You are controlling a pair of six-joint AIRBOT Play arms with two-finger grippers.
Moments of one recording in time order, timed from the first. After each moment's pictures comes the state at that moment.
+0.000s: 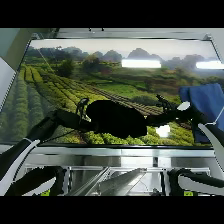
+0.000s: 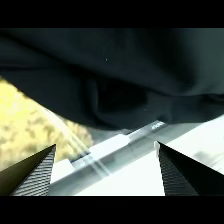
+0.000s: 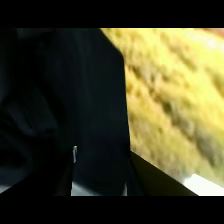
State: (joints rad) left arm -0.42 -1.16 0.68 -2.18 0.94 1.68; right arm 0.02 -1.42 0.77 -0.78 1.06 1.05
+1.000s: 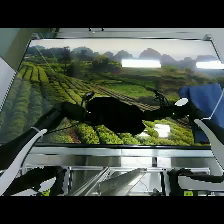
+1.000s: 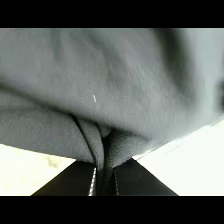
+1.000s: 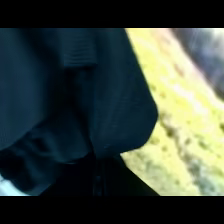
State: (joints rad) left arm -0.40 -1.23 0.83 -2.17 0.95 1.71; right arm 0.03 -1.46 0.85 -0.65 1.06 0.92
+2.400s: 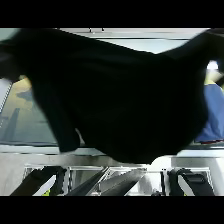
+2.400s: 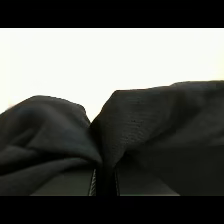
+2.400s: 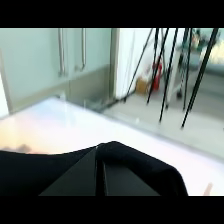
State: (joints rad) left arm -0.23 -0.92 1.68 -1.91 1.25 1.67; right arm -0.03 -0.81 1.36 -0.62 0.89 0.84
